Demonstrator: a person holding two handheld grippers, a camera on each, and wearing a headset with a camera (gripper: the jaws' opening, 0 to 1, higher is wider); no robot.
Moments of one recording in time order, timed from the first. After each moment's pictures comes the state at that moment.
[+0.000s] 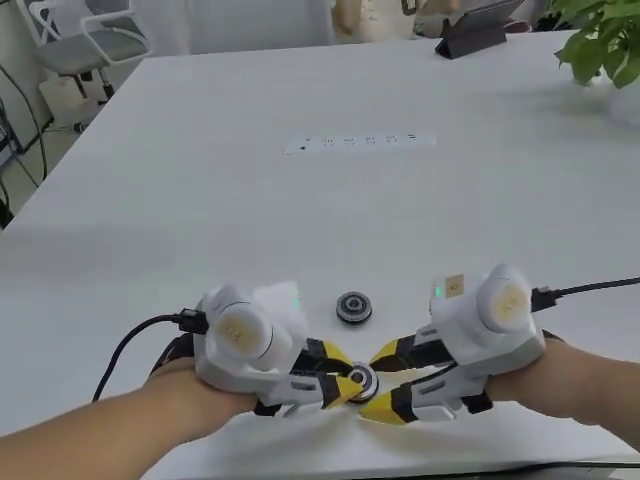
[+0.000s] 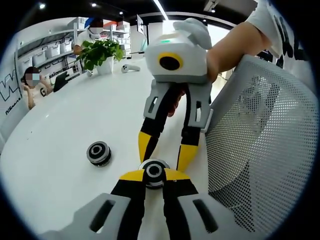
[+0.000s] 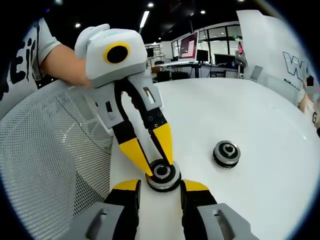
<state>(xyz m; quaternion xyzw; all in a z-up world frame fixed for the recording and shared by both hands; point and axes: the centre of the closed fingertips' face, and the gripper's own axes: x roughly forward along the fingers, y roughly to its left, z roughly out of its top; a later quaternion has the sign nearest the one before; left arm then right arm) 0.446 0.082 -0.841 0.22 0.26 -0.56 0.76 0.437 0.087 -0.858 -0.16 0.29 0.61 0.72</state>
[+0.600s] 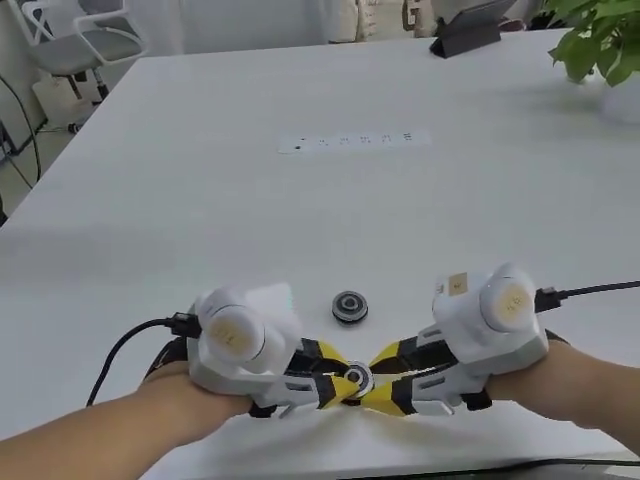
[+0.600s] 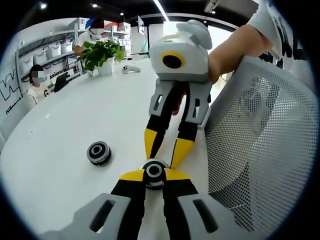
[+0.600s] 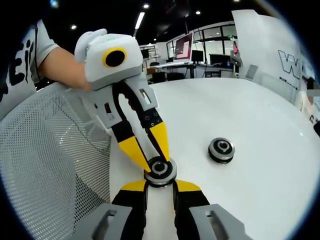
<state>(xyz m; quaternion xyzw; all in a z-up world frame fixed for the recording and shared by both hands) 0.446 0.082 -0.840 0.21 0.26 -0.56 0.76 0.437 0.079 -0.856 -0.15 0.29 0.60 0.73</state>
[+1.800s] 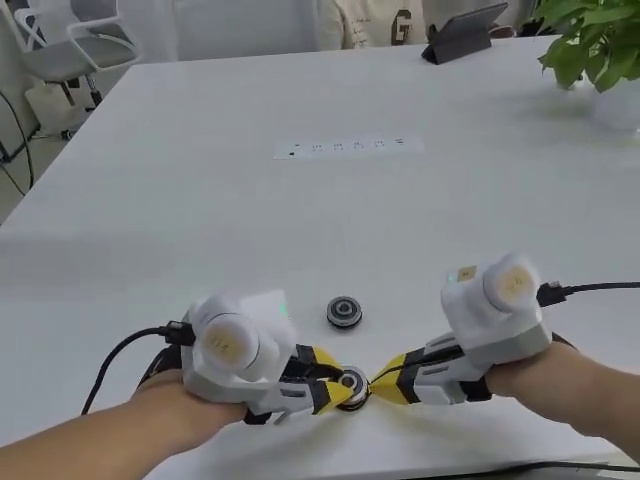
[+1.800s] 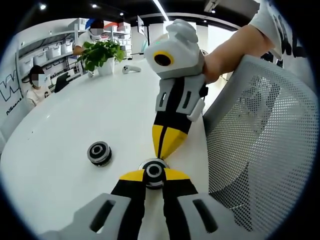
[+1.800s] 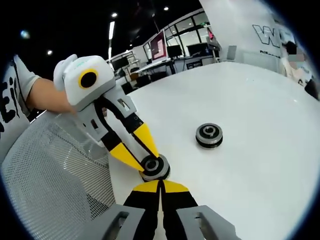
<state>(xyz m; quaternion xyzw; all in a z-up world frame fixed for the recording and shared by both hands) 0.445 0.082 -0.841 0.21 0.25 -0.56 0.76 0.442 0.068 -0.854 -0.05 0.36 0.55 0.75</state>
